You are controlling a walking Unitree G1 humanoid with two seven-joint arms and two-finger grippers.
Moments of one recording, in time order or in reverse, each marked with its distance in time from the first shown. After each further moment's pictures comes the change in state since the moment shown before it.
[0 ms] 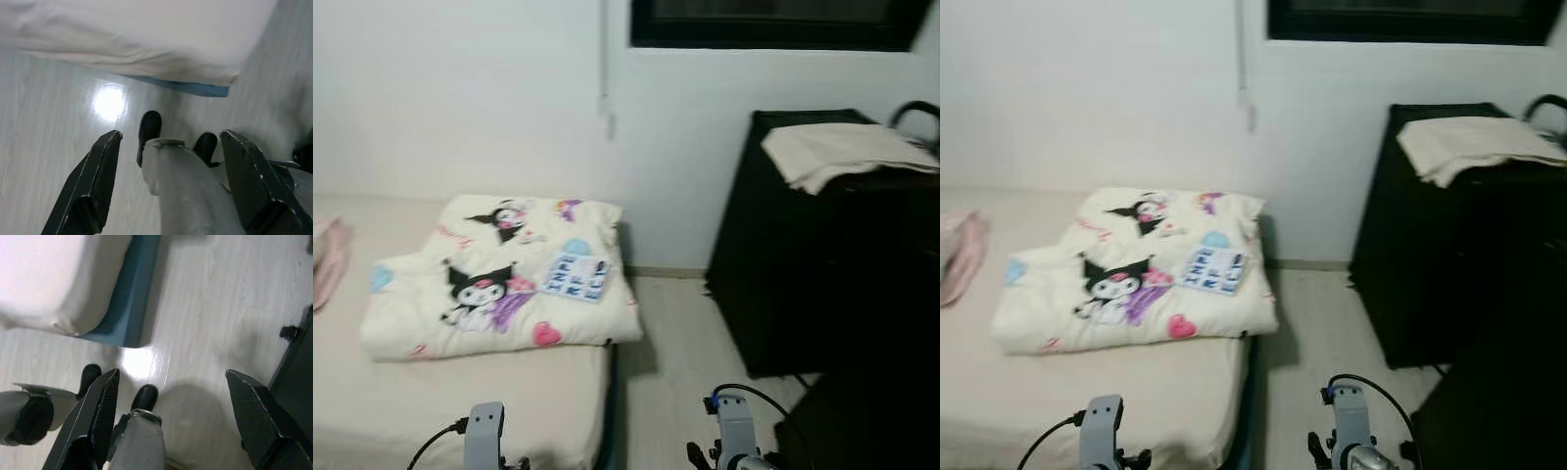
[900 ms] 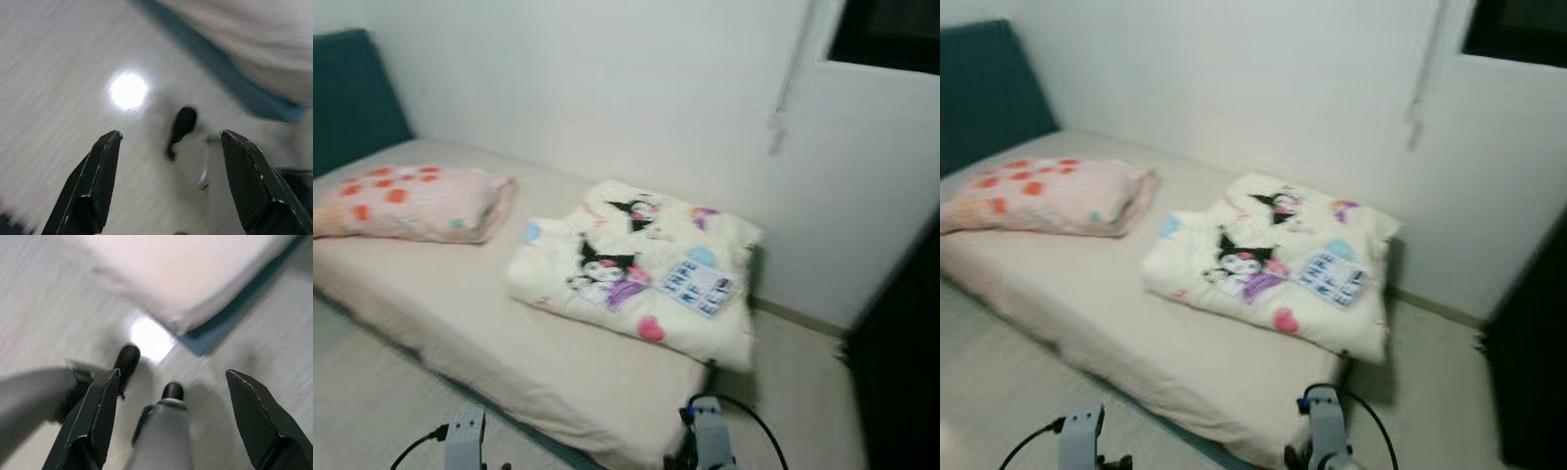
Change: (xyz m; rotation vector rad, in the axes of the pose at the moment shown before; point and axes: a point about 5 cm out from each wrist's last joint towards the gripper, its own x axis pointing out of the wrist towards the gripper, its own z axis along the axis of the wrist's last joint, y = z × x) left arm -0.006 0.026 -0.004 -0.004 0.008 0.057; right arm 0.003 0.031 -0.018 -0.030 0.065 0.066
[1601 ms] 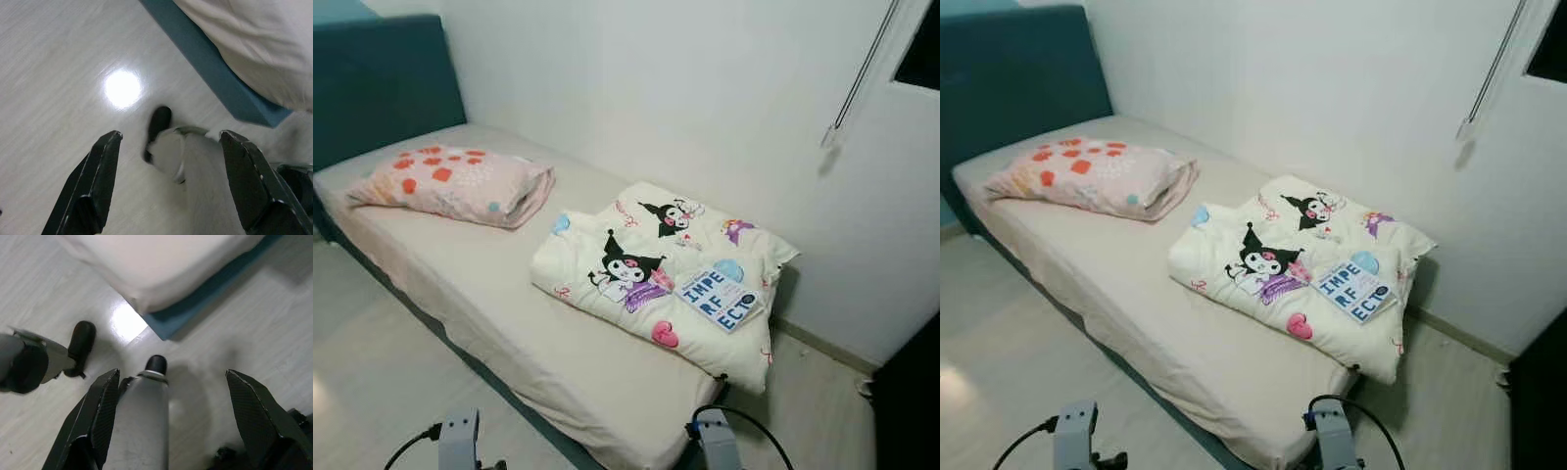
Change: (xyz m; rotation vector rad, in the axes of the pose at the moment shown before) left arm 0.000 0.000 0.000 -0.011 0.004 -0.002; right arm -0.004 -0.015 -0.012 -0.019 0.068 -0.050
